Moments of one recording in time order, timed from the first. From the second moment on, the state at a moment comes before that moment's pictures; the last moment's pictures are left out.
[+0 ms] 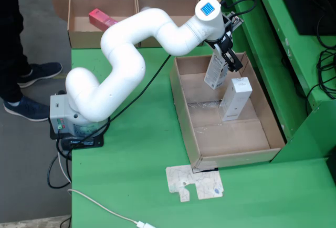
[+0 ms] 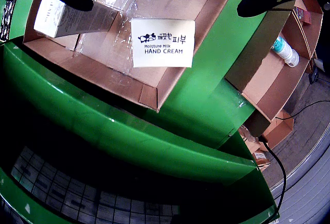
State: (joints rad) arm 0.37 -0.75 -0.60 0.33 1.66 -0.08
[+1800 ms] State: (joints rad) arm 0.37 -1.11 -0.03 0.31 1.57 -0.08
